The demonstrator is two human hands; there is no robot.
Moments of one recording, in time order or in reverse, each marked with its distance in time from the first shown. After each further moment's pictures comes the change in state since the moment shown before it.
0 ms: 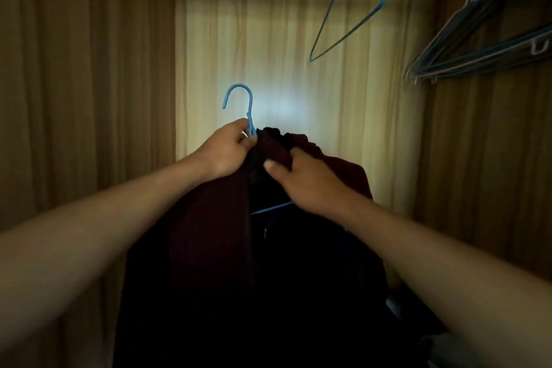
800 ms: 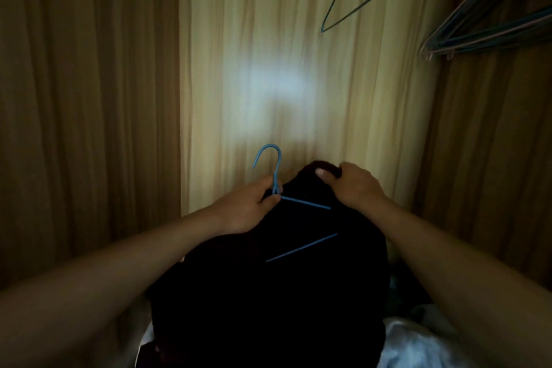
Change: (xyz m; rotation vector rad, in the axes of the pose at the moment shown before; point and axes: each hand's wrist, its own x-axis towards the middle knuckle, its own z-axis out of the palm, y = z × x) left_hand -0.095 -0.046 0.070 0.020 -0.353 0.020; right_hand 0.004 0.121 0.032 -0.236 0.029 0.338
